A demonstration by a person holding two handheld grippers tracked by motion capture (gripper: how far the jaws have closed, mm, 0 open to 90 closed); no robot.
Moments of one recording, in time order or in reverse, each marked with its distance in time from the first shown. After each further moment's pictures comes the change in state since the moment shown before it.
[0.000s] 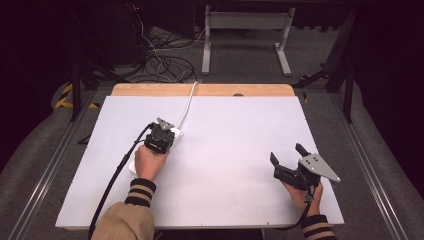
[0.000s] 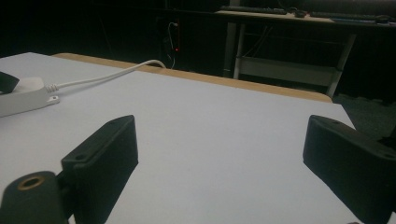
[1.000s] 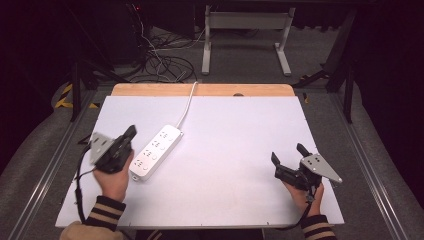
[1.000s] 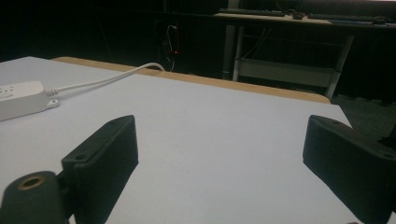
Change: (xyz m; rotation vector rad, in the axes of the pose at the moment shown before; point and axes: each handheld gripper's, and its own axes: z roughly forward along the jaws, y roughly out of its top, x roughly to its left) left arm 0.038 -0.067 -0.130 -0.625 0.073 -0.164; right arm -0.002 0.000 -0.003 -0.012 -0.006 0.014
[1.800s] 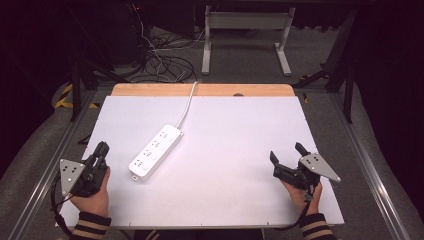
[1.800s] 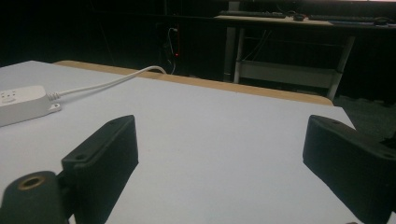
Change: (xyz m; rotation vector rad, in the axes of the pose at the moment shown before) left arm 0.030 -0.036 -0.047 -0.071 0.171 -0.039; right arm 0.003 0.001 0.003 -0.007 0.006 0.004
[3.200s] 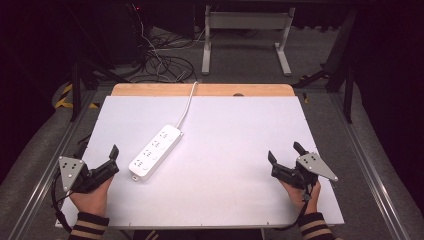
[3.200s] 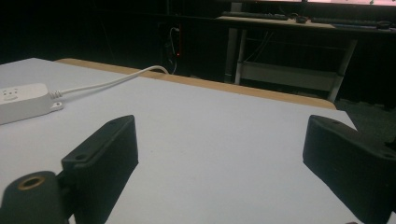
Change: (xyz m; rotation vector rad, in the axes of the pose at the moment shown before) left arm 0.006 -0.002 0.009 -0.009 0.045 0.004; right arm 0.004 0.001 0.003 -0.003 0.006 -0.017
